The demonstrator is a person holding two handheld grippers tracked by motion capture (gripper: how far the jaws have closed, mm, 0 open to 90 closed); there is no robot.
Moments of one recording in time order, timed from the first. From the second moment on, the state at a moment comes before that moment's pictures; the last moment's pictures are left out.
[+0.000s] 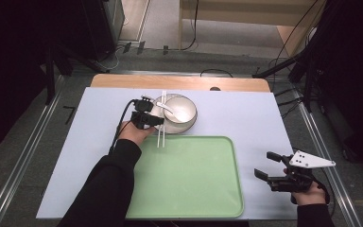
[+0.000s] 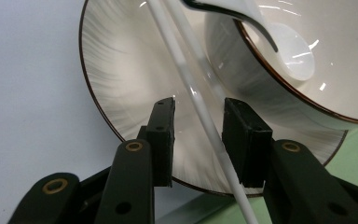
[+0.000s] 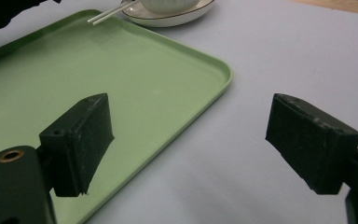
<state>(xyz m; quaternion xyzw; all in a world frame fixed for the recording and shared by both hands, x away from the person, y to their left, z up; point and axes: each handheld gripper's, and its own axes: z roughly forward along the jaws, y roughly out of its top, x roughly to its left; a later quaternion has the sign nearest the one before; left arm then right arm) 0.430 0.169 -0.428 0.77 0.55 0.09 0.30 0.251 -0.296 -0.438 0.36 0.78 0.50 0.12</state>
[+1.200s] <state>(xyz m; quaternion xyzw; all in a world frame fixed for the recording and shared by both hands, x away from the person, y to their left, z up) 0.433 0.210 -0.409 0.71 0.62 0.04 0.34 0.251 -0.295 -0.439 0.36 0.79 0.49 0.12</state>
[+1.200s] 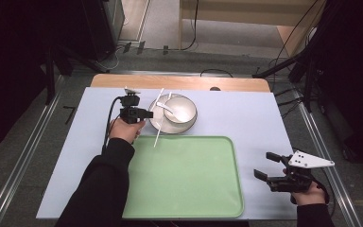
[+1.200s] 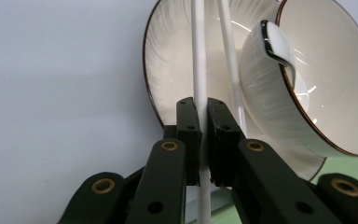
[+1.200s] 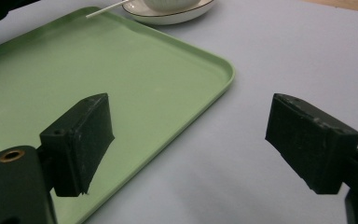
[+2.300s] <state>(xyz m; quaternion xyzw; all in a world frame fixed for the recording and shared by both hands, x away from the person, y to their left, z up) 0.309 0.212 -0.381 0.76 0.52 0.00 0.39 0.259 -0.287 -0.440 0.35 0.79 0.49 0.11</state>
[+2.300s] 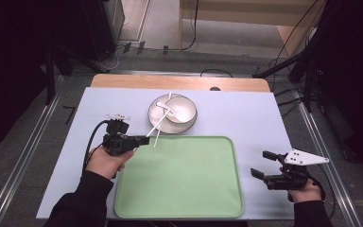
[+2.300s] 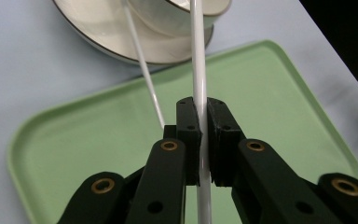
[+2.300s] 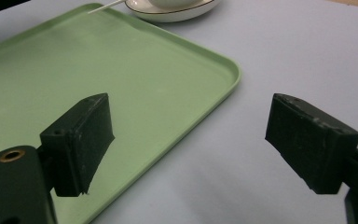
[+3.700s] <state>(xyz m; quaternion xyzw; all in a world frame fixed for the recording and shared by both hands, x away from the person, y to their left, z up) 0.286 0.171 -0.452 0.80 0.51 -0.02 0.32 0.260 -0.284 -0.440 0.34 0.80 0.49 0.10</state>
